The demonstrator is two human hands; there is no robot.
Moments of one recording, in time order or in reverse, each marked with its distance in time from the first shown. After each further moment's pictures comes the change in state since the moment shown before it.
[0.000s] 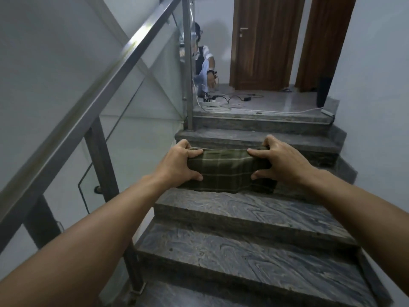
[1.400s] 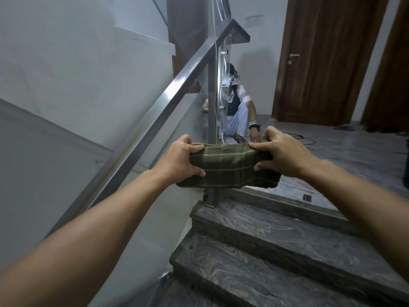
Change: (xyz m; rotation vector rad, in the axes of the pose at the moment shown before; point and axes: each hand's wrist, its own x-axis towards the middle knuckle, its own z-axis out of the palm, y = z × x) left_hand 0.547 -0.063 -0.176 0.169 0.140 -0.183; right_hand 0.576 0.236 -0.125 0.048 0.068 -0.193
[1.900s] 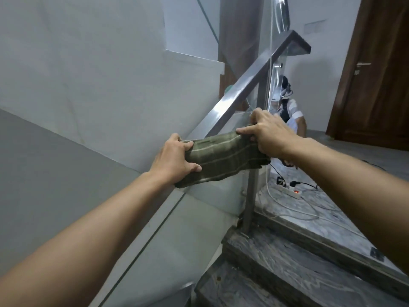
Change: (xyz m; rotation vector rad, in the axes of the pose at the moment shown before) left_hand 0.064 -0.082 -0.066 0.116 0.222 -0.321; right_hand 0.207 -0.039 -0.013 0.045 0.165 -0.282
